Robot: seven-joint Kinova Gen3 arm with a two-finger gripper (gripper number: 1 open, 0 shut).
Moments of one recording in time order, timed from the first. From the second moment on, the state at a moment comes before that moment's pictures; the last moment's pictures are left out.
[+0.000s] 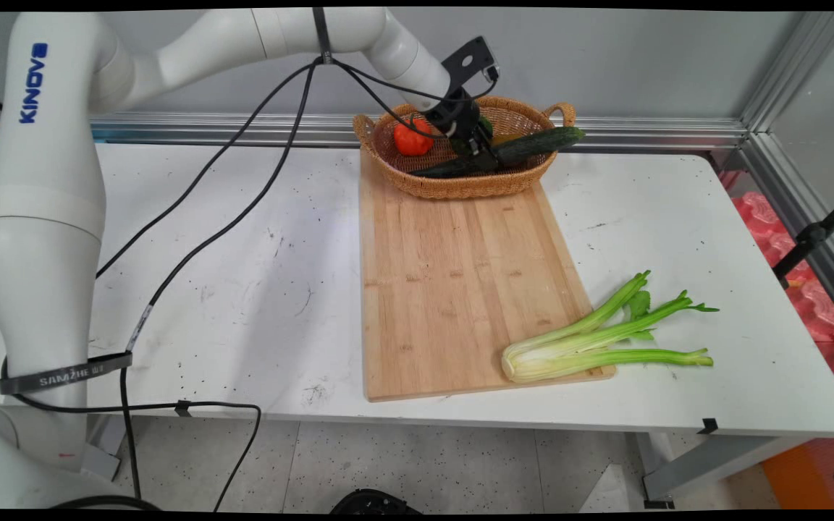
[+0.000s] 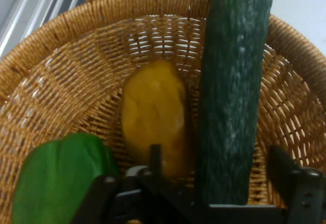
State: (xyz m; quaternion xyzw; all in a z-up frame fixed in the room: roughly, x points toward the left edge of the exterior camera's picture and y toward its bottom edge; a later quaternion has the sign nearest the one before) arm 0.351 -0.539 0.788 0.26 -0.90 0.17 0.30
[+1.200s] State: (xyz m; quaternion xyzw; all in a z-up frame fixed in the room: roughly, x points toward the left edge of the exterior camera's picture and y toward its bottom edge) arm 0.324 -0.533 0.848 0.25 -0.89 0.18 0.33
